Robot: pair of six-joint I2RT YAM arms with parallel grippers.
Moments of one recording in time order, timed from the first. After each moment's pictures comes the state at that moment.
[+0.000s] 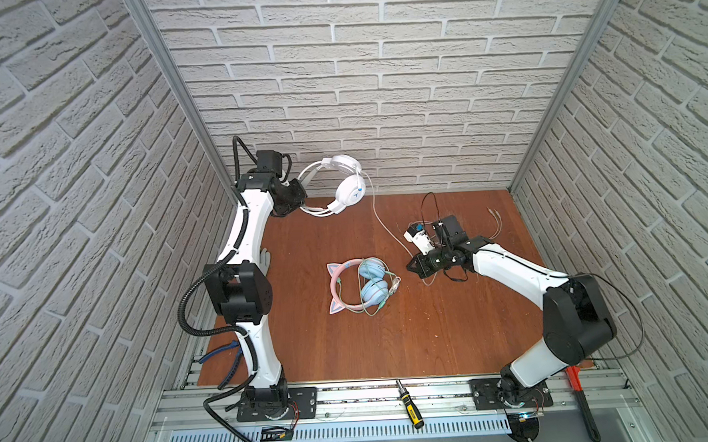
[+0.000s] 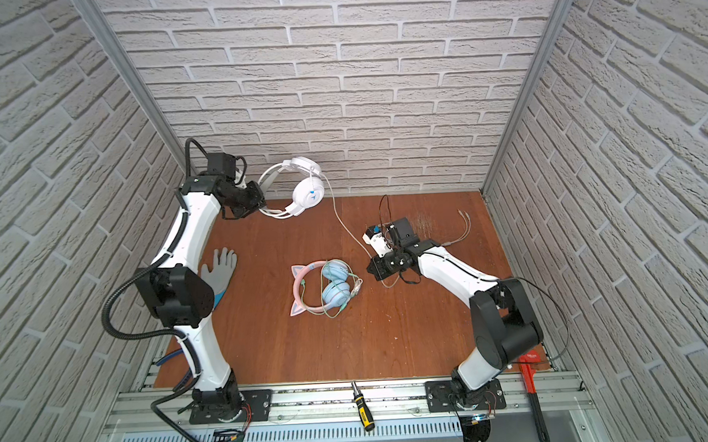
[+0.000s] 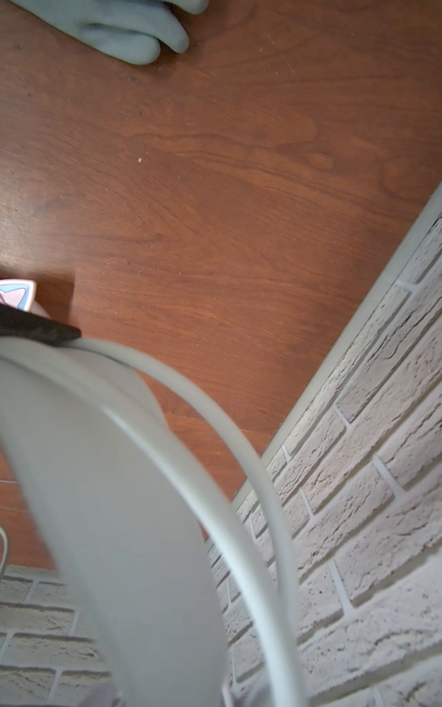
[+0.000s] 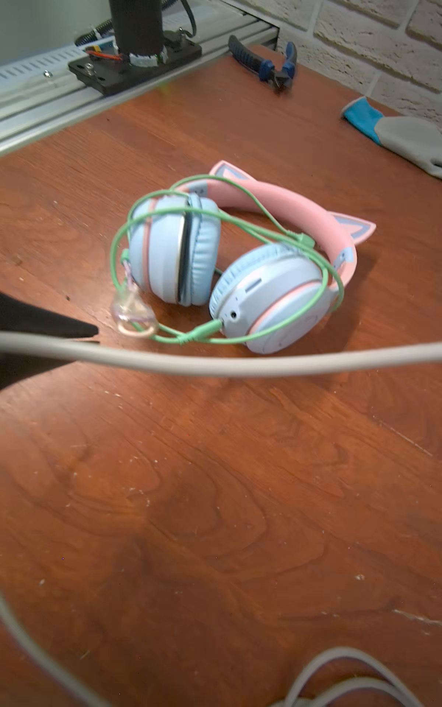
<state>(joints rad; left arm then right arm) -0.08 1.98 2.09 -1.02 0.22 -0.56 0.38 1.55 1.13 -0.60 -0.42 0.00</state>
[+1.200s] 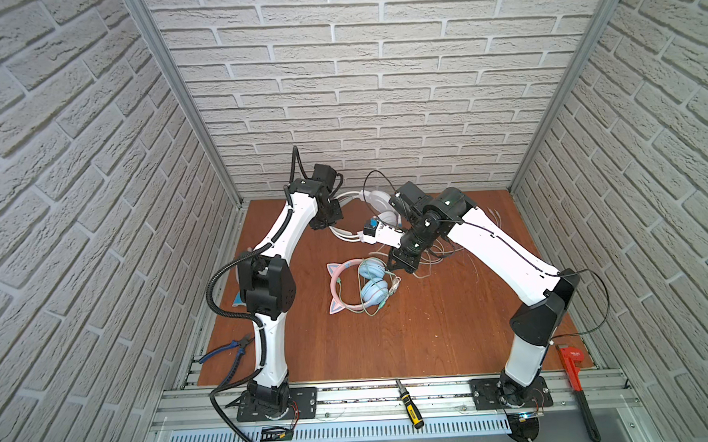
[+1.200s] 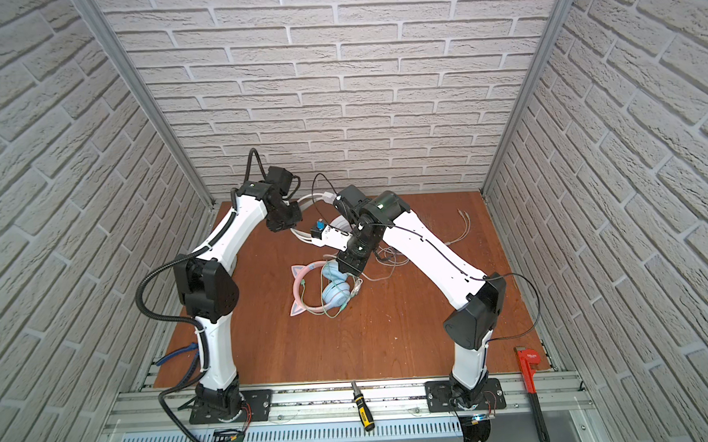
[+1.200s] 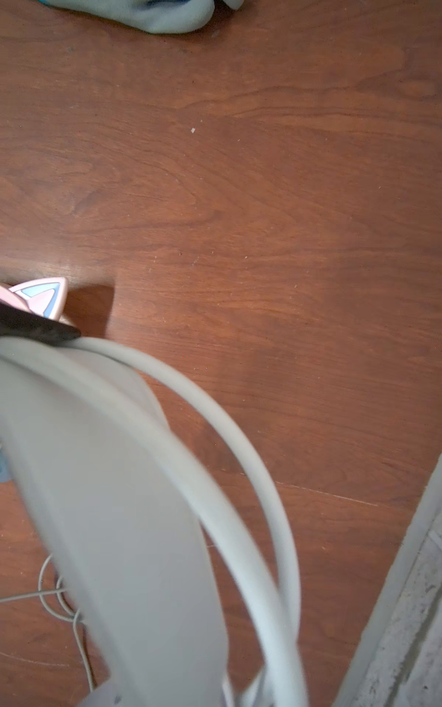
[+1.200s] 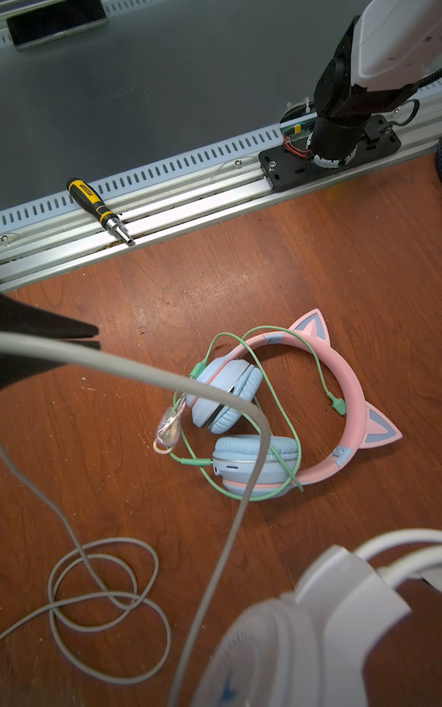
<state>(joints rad) -0.35 2.09 2.08 -1.14 -0.04 -0.53 0.66 1.84 2.08 -1.49 -0.30 -0.36</state>
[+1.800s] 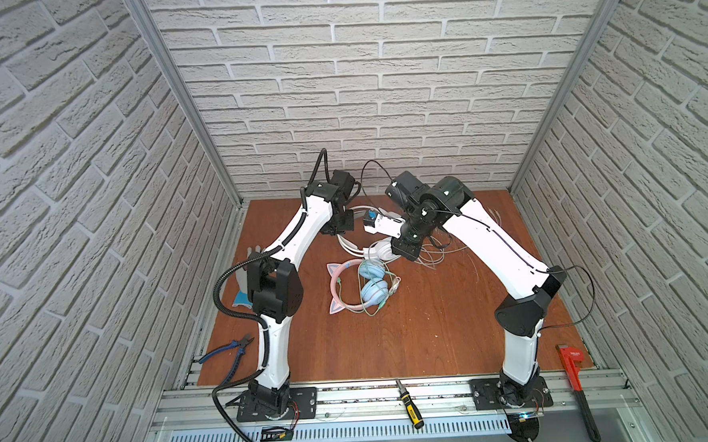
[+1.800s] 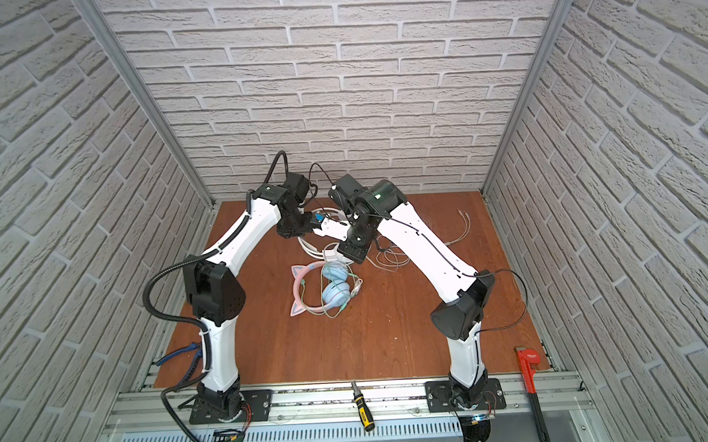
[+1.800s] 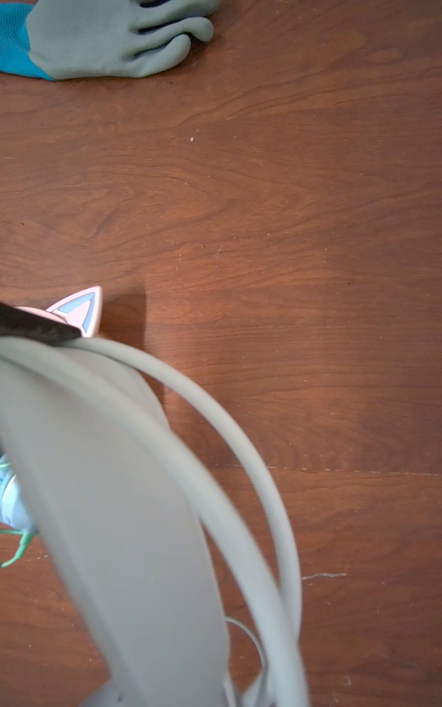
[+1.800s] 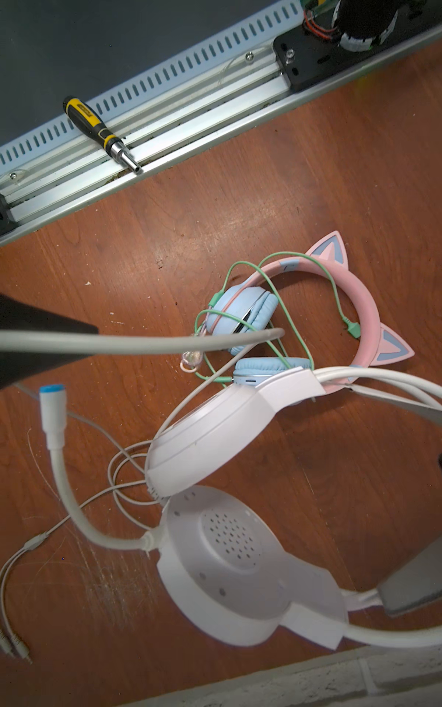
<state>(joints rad) -0.44 2.09 2.08 -1.22 -0.11 -0.37 0.66 1.93 2.28 -1.61 -0.07 -0.42</state>
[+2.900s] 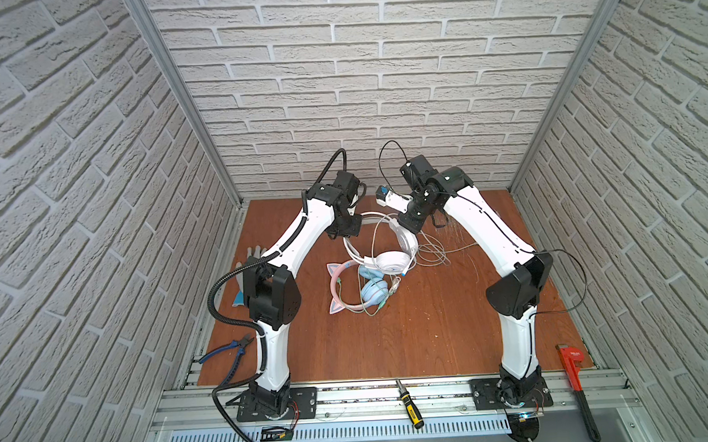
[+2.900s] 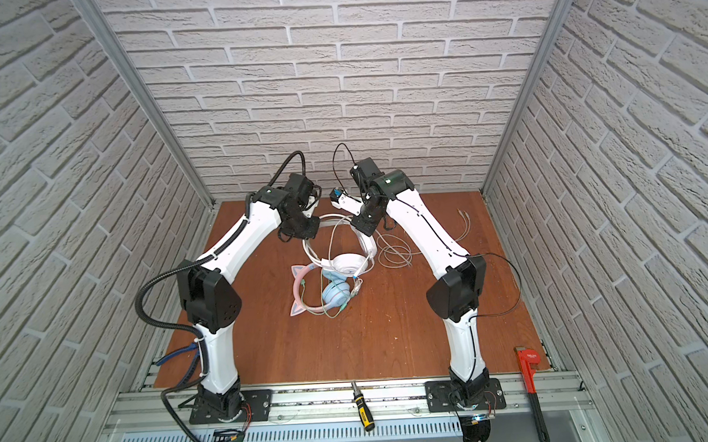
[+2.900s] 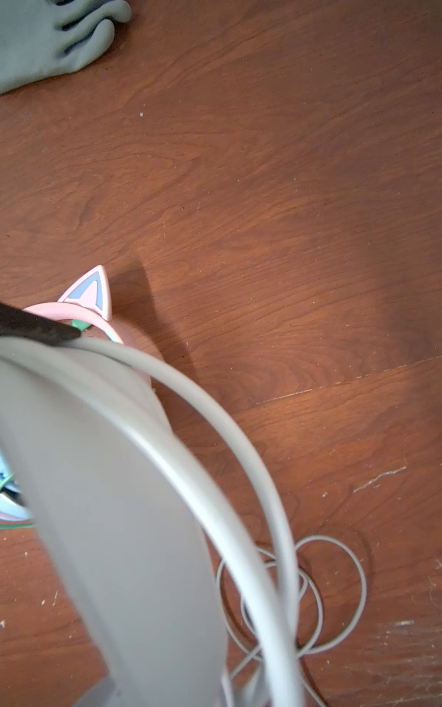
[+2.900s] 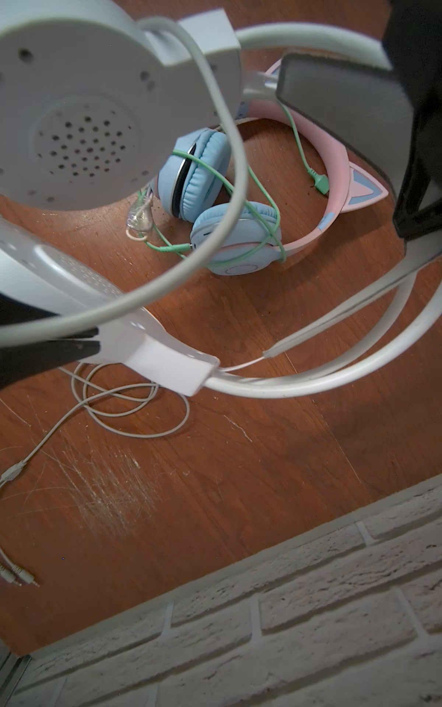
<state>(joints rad) -0.48 2.01 2.02 -1.18 -0.01 -0.14 0.43 2.07 2.28 -1.35 -0.08 -0.51</state>
